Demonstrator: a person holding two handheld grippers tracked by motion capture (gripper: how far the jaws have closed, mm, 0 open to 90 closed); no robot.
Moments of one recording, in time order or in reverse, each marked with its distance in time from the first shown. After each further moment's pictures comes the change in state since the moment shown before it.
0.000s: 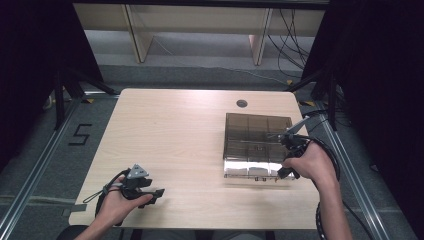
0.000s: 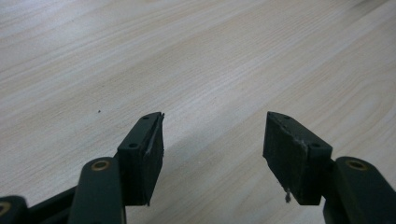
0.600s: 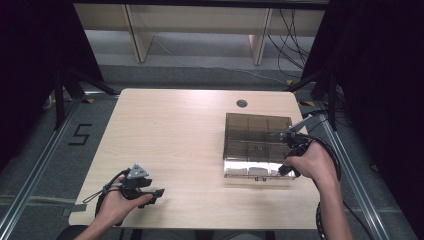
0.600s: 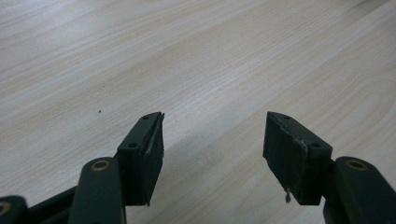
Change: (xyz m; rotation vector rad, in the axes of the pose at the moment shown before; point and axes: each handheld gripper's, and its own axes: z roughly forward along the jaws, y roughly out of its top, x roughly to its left) left arm 0.000 0.000 0.000 -0.001 0.001 -0.001; right arm -0.002 0.000 -0.004 -0.037 0.005 0.019
